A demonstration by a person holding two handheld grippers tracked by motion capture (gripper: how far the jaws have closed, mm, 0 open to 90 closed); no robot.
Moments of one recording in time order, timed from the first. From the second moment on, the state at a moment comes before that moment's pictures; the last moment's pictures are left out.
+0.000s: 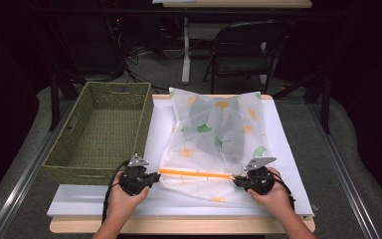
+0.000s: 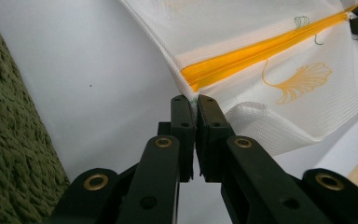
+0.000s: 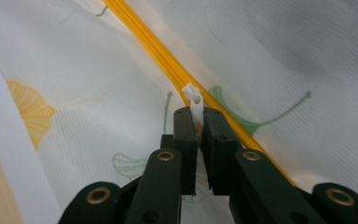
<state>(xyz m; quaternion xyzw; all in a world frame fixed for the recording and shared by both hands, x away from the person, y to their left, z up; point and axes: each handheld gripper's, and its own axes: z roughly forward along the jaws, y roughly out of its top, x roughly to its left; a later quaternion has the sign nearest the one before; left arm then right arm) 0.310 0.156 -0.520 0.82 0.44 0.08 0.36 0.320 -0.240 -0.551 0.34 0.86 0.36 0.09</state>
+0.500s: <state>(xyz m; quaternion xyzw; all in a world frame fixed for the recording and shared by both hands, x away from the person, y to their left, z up) 0.310 0.156 -0.520 0.82 0.44 0.08 0.36 0.311 -0.278 -0.552 0.38 0.85 0.35 0.11</state>
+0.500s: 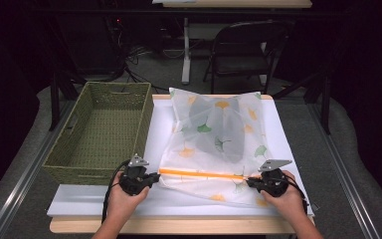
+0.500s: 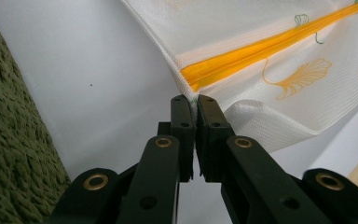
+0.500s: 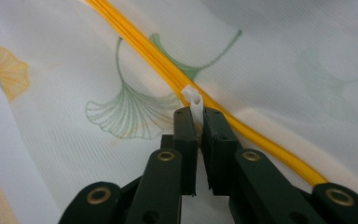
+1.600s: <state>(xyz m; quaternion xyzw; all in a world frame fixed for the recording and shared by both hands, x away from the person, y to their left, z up) 0.311 0.157 -0.523 0.83 0.43 0.08 0.35 0.291 -0.337 -0.546 0.46 0.80 0.36 0.12</state>
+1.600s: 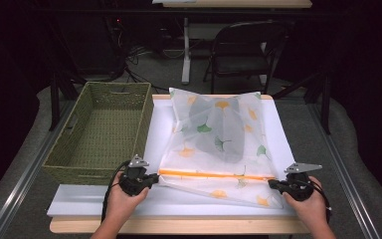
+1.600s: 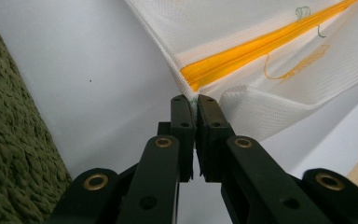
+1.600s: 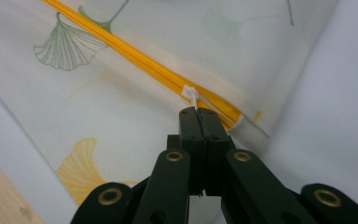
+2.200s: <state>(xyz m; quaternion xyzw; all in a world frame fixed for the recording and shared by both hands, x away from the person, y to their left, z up) 0.310 0.156 -0.527 0.83 0.43 0.09 0.35 0.283 -0.356 -0.546 0.49 0.79 0.35 0.13</state>
